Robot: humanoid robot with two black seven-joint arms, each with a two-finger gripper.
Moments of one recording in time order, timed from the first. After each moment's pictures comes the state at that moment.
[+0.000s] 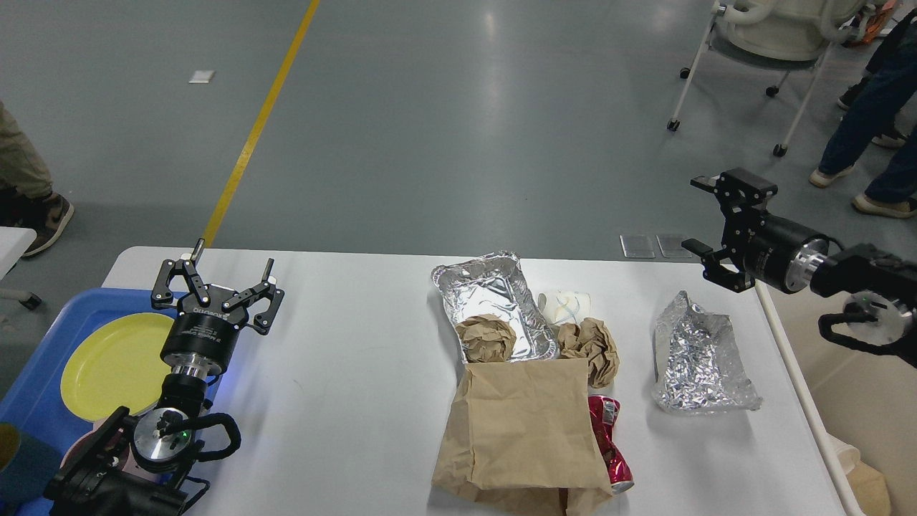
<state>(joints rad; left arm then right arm) -0.30 0.12 -1.31 -0.81 -0.04 -0.56 -0.16 1.02 -0.76 -0.04 1.00 -0.06 0.25 0.20</state>
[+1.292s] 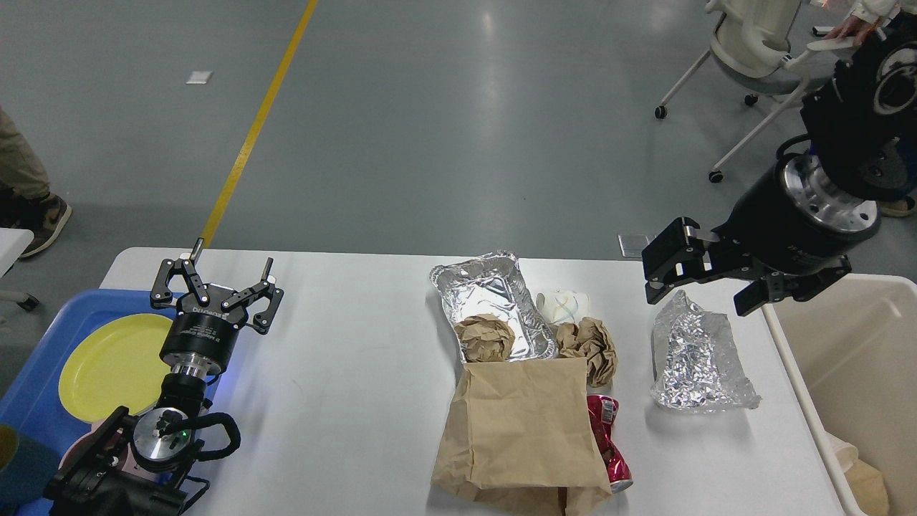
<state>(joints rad) -0.30 0.12 -1.31 -0.81 -0.04 -0.56 -0.16 2.51 -0.37 -1.33 1.70 0.04 0.70 -0.10</state>
